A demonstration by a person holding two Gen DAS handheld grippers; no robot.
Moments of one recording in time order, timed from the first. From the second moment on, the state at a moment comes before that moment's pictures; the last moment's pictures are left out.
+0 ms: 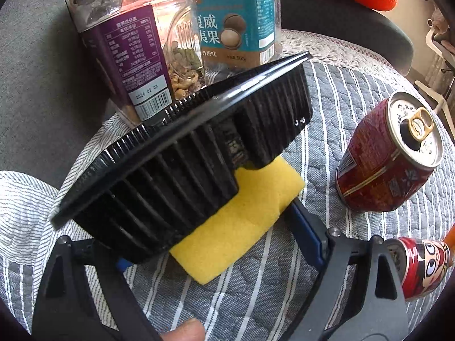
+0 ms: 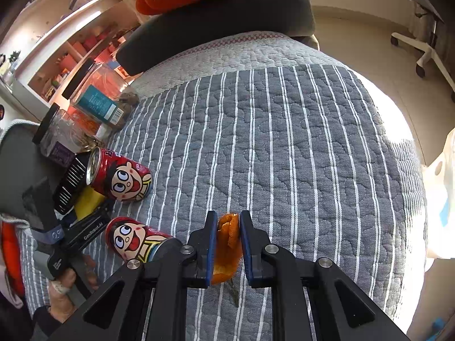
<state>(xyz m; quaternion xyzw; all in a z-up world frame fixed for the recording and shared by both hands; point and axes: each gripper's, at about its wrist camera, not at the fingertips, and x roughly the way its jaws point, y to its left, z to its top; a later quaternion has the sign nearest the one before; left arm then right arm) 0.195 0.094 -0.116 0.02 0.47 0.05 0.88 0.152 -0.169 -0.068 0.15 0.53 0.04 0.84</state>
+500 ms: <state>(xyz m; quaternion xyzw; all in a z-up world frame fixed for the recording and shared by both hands) 0.124 0.120 -0.062 -0.10 0.51 -0.02 0.85 0.156 -0.201 -0.091 0.21 0.55 0.02 0.81</state>
